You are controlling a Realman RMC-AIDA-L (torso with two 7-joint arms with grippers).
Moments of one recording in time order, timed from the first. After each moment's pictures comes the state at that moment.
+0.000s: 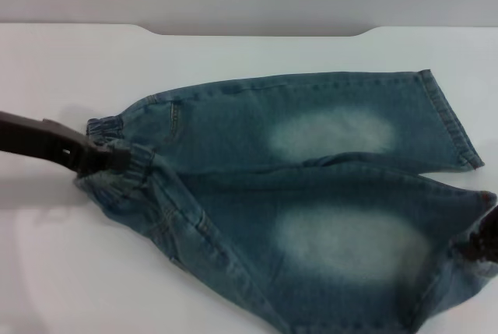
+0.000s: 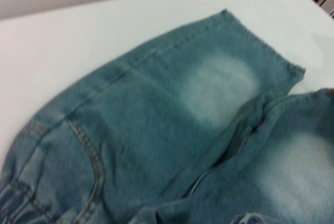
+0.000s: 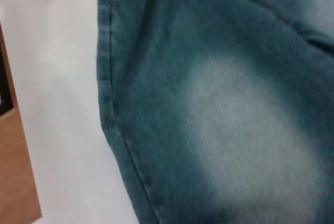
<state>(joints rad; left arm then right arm) -0.51 -2.05 0.85 1.30 2.33 1.78 -2.26 0.53 2.04 -0.89 -1.26 -2.54 -1.96 1.89</state>
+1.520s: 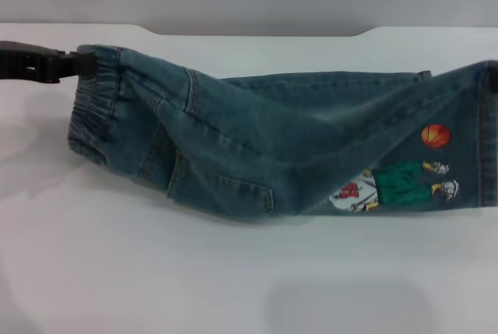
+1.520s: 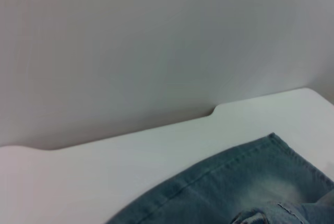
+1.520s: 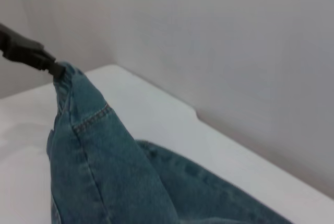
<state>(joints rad) -0.48 -2.06 0.72 1.35 2.20 1.61 -2.26 0.46 2.04 -0.53 -1.34 -2.13 -1.81 1.77</state>
